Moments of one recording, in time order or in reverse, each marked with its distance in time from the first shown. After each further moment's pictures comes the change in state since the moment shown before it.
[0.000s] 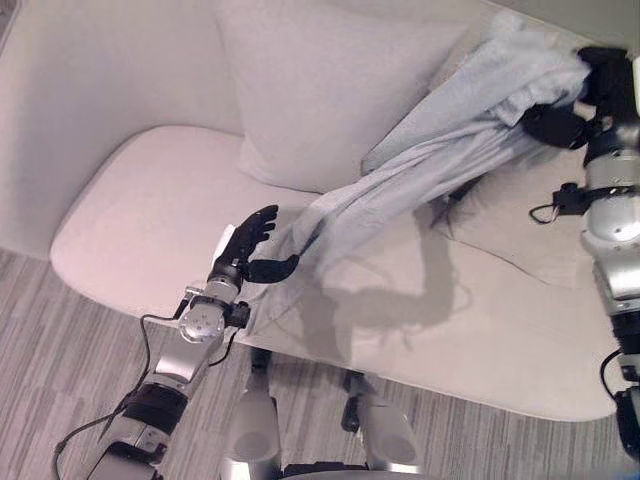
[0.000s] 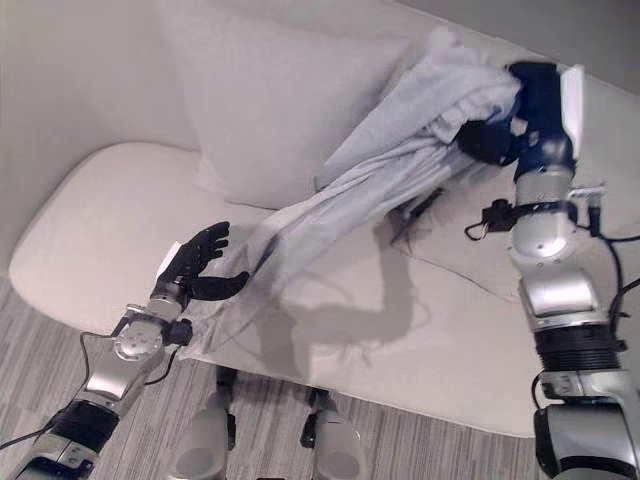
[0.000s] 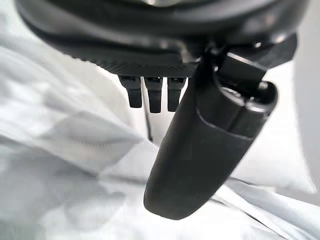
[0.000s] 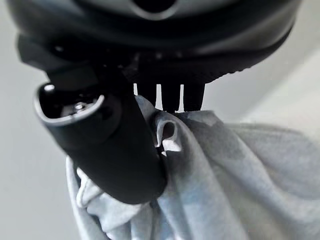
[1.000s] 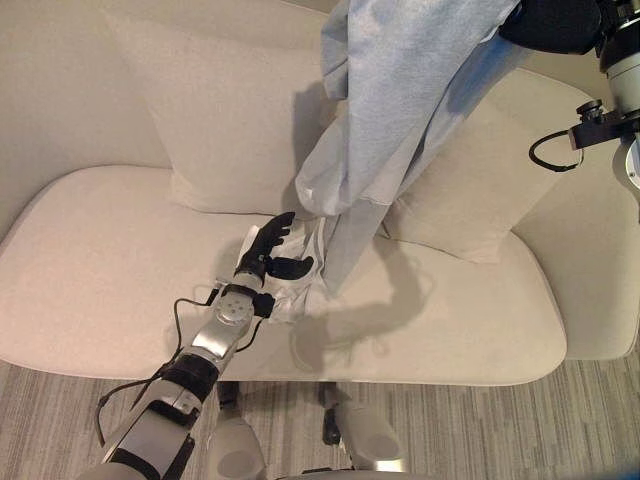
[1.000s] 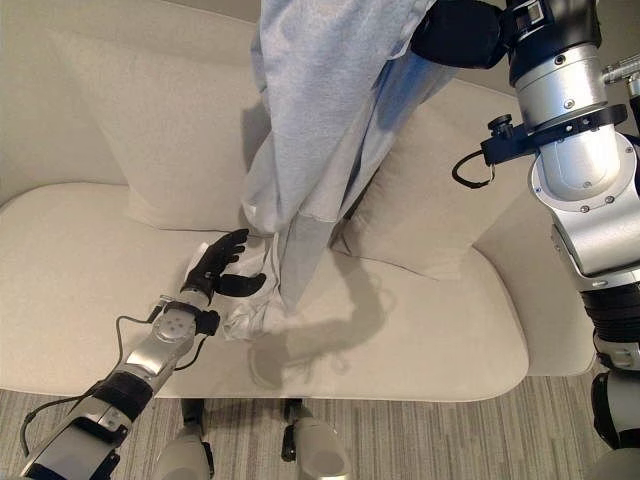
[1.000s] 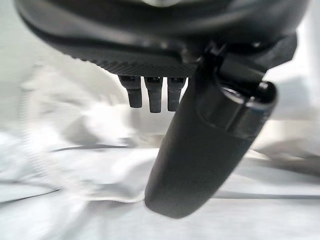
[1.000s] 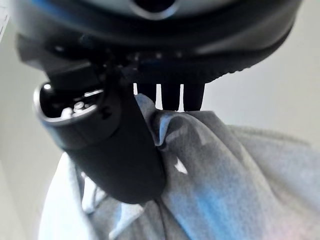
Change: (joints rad) left arm -0.255 -0.164 -0.154 0.439 0.022 0.033 0.127; right arm -0.233 -0.183 0.281 -0.227 0.168 -0.123 0.052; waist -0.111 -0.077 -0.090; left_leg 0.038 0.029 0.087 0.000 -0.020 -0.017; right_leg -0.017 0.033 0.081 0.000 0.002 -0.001
